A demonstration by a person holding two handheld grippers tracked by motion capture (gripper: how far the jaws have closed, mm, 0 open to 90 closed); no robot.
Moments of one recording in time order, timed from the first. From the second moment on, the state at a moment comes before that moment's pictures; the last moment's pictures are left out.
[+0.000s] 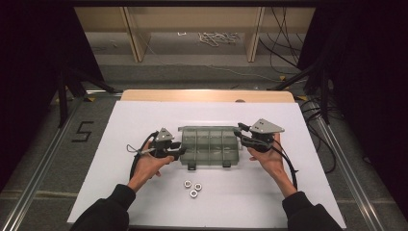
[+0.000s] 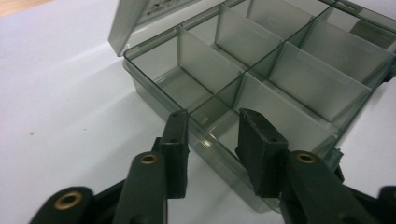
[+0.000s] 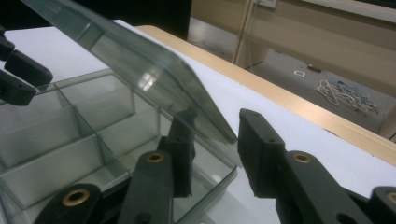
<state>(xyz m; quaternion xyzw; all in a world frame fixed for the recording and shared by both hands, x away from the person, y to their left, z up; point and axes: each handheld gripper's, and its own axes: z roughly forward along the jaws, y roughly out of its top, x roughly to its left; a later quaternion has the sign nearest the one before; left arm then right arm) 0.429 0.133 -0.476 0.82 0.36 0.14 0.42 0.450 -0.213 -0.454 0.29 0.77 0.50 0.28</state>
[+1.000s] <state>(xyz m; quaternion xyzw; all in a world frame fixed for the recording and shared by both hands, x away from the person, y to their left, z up) 0.425 0.130 -0.478 0.81 0.36 0.16 0.42 0.476 -0.205 -0.447 0.39 0.72 0.49 0.29</state>
